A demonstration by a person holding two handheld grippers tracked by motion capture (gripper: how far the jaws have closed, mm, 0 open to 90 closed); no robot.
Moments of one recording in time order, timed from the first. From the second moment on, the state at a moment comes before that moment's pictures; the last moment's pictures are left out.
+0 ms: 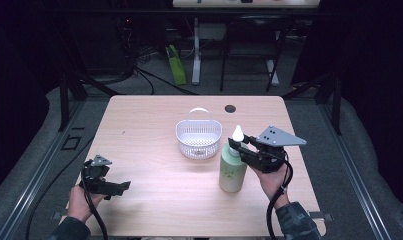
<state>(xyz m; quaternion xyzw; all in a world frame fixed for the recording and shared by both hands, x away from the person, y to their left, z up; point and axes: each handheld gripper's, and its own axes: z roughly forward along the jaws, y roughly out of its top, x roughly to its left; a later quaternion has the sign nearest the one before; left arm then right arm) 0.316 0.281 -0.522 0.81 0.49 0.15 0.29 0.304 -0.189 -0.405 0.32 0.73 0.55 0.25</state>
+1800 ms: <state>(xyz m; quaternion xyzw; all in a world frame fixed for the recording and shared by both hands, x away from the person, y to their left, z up) 0.316 0.281 -0.525 0.81 0.49 0.15 0.28 0.307 -0.199 -0.330 0.29 0.72 0.58 0.27</state>
